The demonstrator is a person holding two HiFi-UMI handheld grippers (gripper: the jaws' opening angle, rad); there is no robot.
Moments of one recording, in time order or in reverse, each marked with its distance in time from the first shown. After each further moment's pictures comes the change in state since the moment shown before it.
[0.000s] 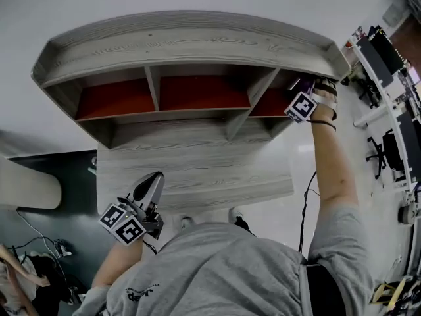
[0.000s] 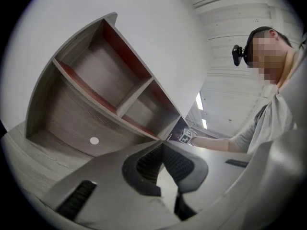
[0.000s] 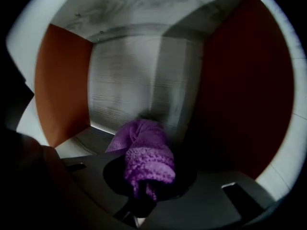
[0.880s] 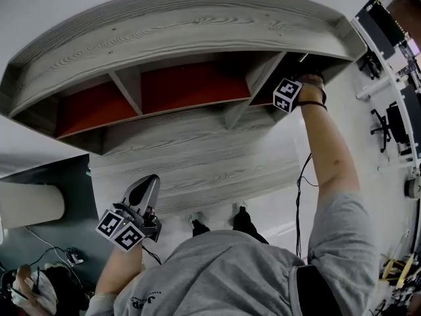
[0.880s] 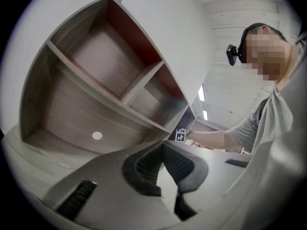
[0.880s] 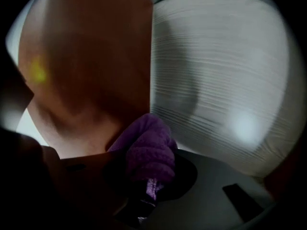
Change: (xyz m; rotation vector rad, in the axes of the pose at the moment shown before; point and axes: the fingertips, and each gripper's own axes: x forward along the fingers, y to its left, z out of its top) left arm 0.033 0.043 -0.022 0.026 0.102 0.001; right arm 0.039 0.160 0.023 -0.219 0.104 0.458
